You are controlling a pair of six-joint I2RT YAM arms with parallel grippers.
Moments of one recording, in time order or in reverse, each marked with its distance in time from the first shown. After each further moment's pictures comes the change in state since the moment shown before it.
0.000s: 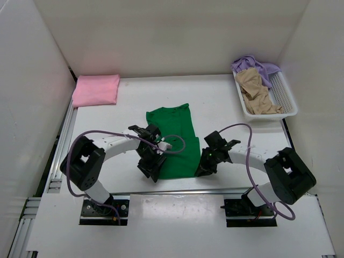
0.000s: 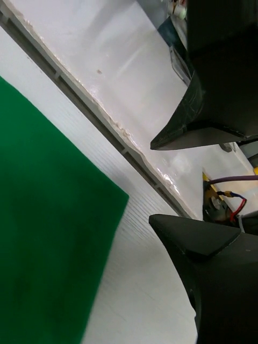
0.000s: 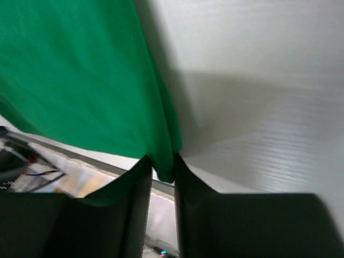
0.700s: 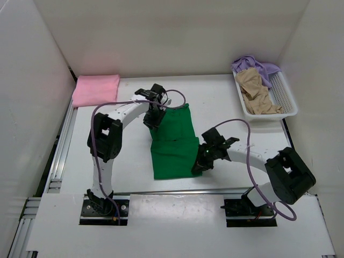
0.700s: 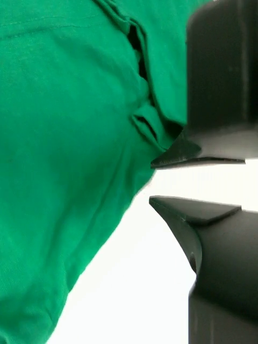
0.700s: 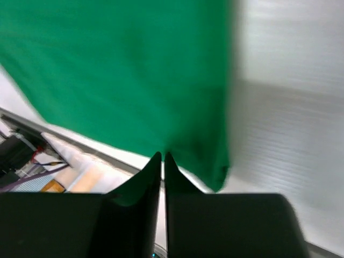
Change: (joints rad) left arm 0.176 0.477 0.761 -0.057 -0.426 0.001; right arm 0.018 0.018 0.029 0.067 -0.039 -0.032
